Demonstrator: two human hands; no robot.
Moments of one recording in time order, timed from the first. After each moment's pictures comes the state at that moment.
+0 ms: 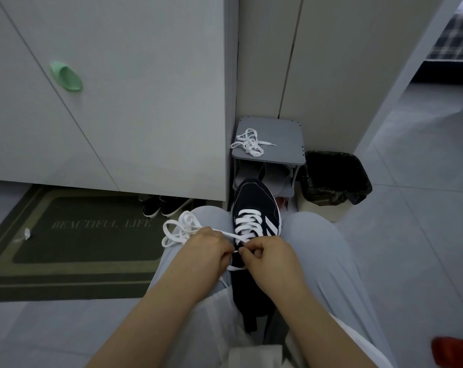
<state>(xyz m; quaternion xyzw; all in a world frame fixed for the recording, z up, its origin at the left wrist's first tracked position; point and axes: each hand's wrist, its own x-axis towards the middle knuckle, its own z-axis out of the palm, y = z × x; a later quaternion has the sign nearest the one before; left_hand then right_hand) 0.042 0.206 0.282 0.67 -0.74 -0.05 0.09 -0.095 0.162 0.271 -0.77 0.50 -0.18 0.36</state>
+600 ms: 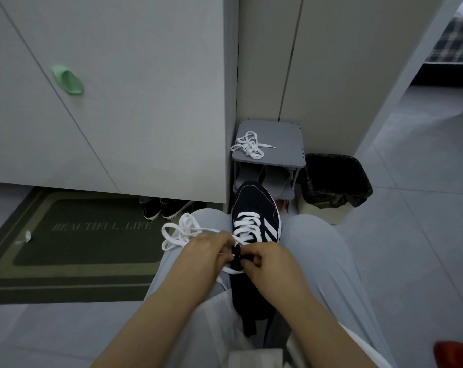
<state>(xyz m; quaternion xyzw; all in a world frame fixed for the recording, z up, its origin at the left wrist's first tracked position) 0.040 0.217 0.278 0.71 -0.65 -0.13 0.23 -0.101 0.161 0.270 -0.82 0.44 -0.15 0.34</state>
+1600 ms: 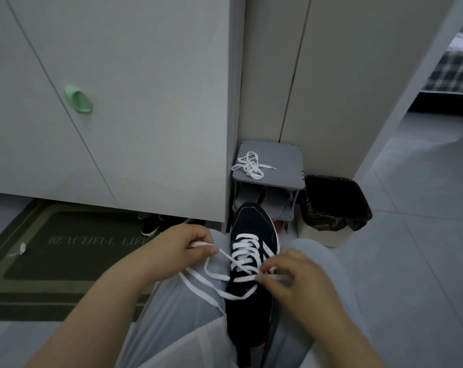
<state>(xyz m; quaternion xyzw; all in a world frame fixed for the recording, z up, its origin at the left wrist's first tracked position) 0.089 0.204 0.331 0.70 -0.61 -0.30 0.20 -0.139 0.143 0.299 -0.83 0.42 -0.20 0.31</state>
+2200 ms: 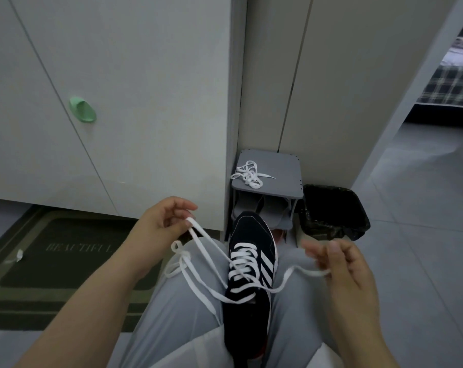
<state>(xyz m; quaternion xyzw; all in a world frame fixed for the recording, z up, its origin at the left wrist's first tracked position) 0.097 0.203 0.349 0.70 -0.41 -0.31 0.50 -0.156 0.137 0.325 -0.53 0.44 -0.51 0.52</state>
